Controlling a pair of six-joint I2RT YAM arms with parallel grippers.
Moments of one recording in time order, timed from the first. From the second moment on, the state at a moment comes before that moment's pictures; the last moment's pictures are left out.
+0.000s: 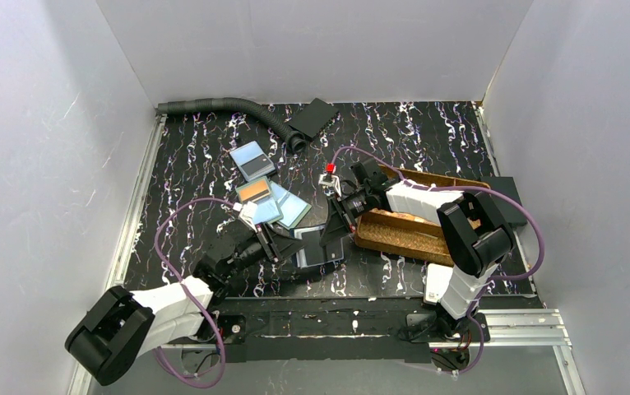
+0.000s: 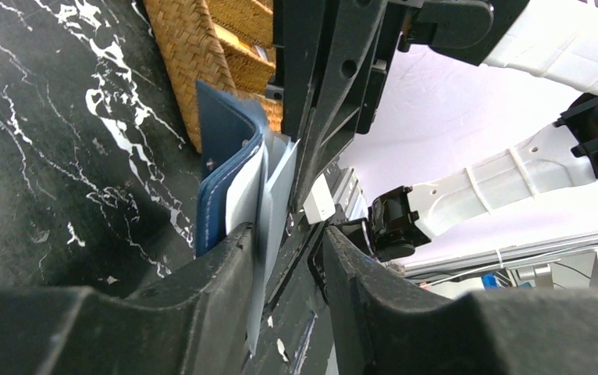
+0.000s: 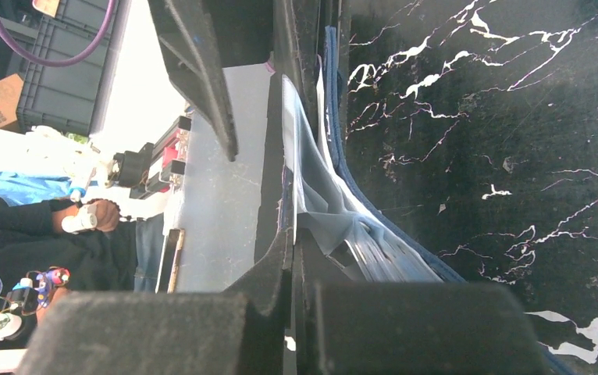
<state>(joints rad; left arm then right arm) -0.62 1.03 0.06 0.93 0.37 -1.01 0.60 1.76 1.04 -0.24 -1.33 -0.01</state>
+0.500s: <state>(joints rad) -0.62 1.04 0.05 0.88 0.40 -1.00 0.60 1.77 1.04 -0.27 -1.33 -0.03</state>
